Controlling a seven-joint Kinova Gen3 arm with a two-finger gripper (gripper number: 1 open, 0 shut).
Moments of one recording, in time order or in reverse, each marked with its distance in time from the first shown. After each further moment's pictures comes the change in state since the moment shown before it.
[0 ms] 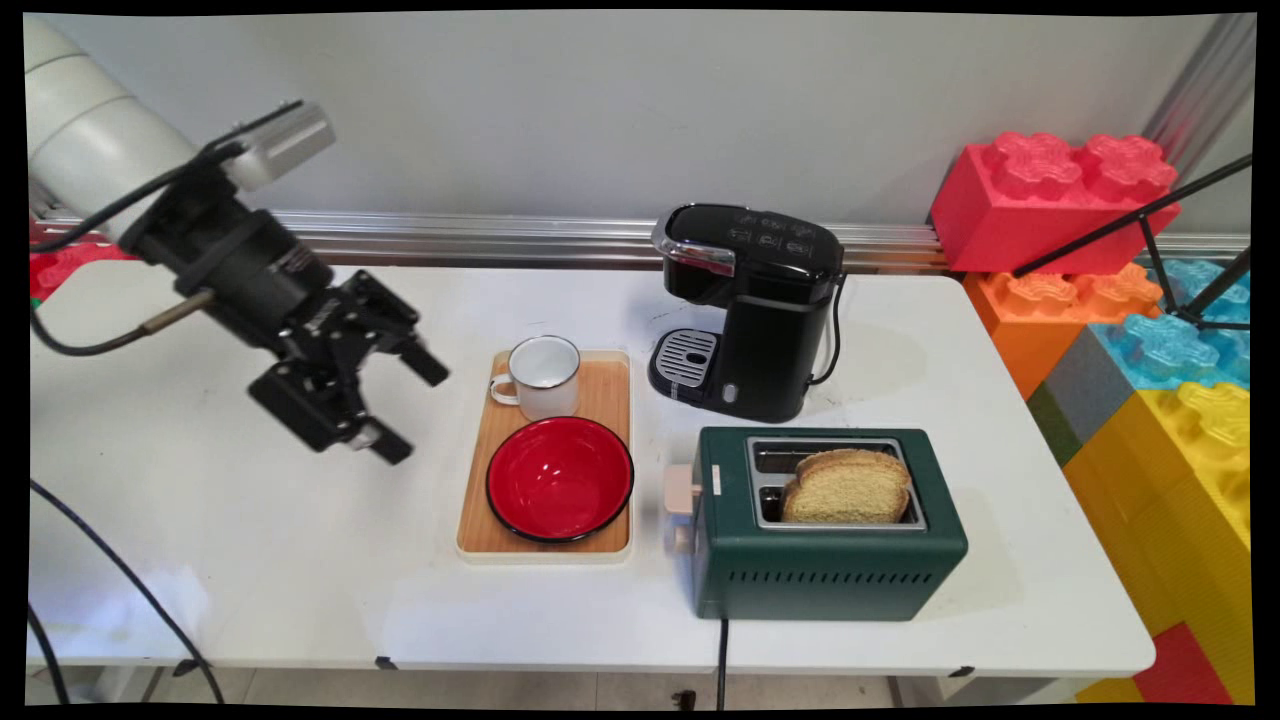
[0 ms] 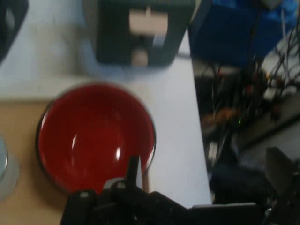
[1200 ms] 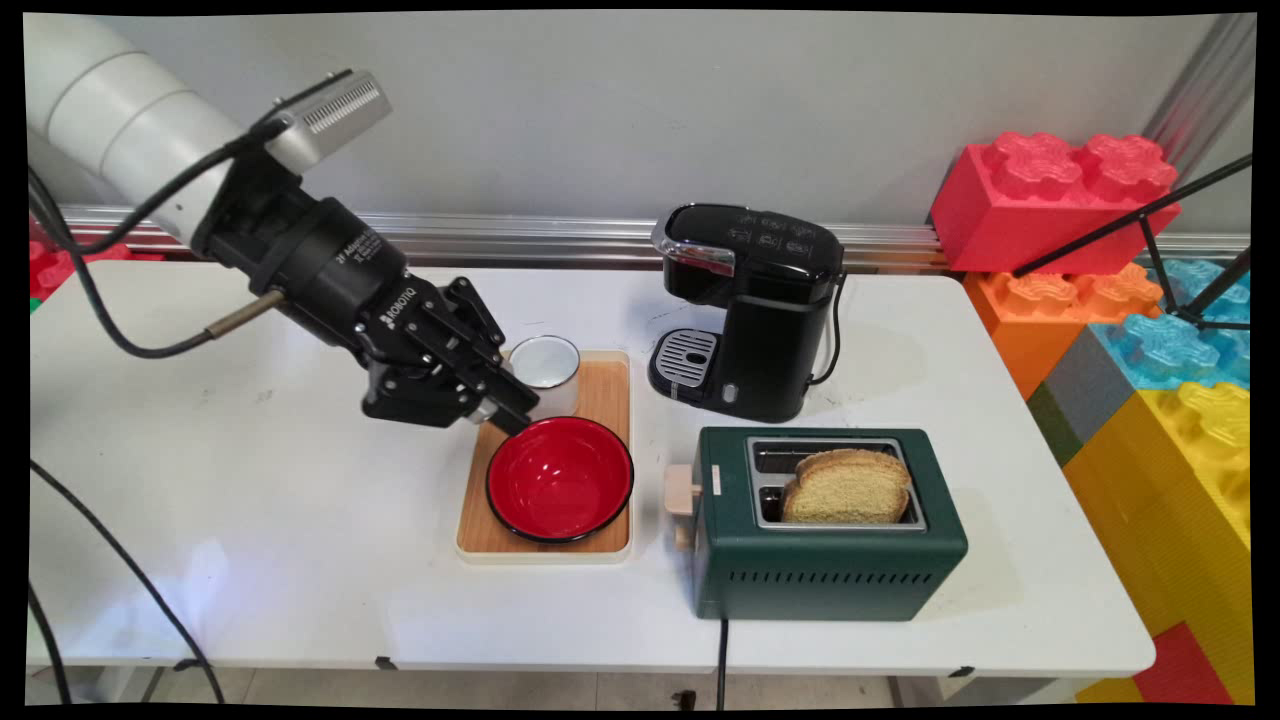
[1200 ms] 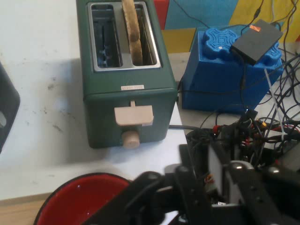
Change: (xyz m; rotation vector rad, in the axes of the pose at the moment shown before) arm 0.035 0.007 0.027 -0.020 0.143 0.123
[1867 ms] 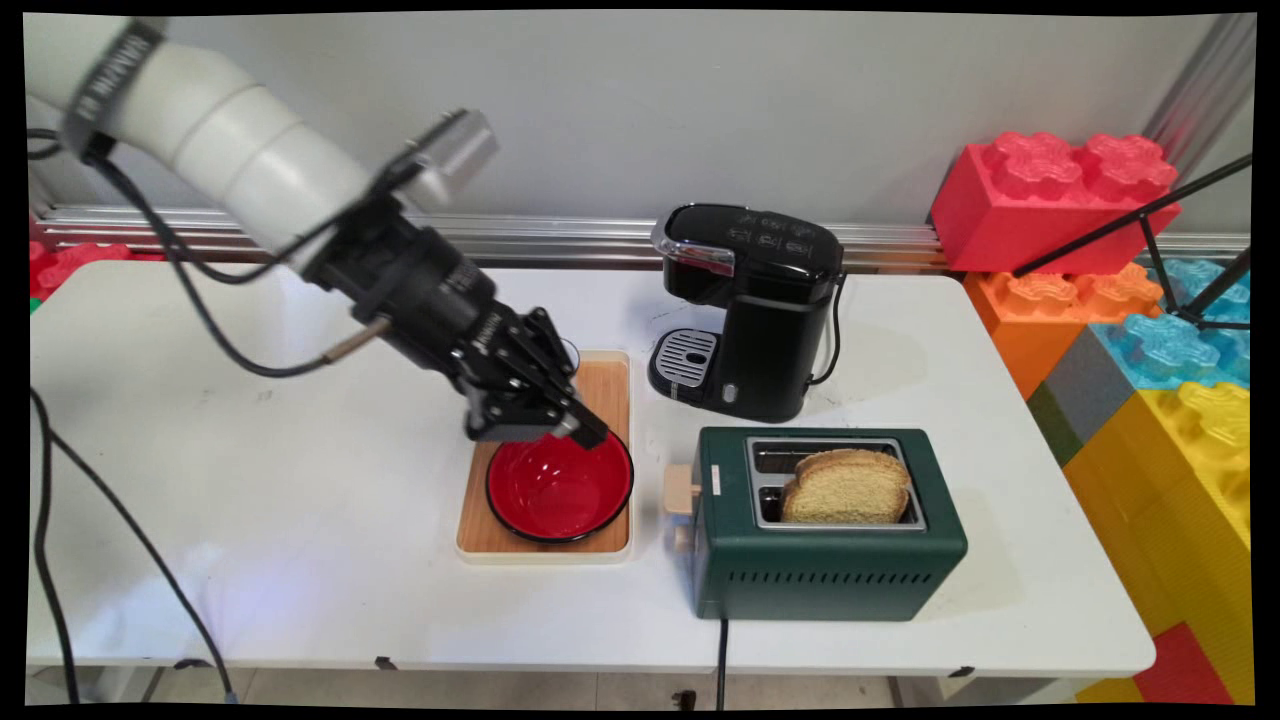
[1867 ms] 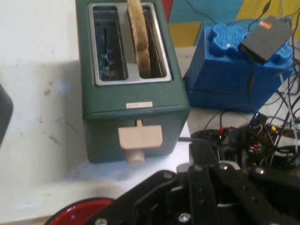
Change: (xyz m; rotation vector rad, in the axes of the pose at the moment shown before) arm 0.030 -0.010 0.053 0.004 -0.044 -0.016
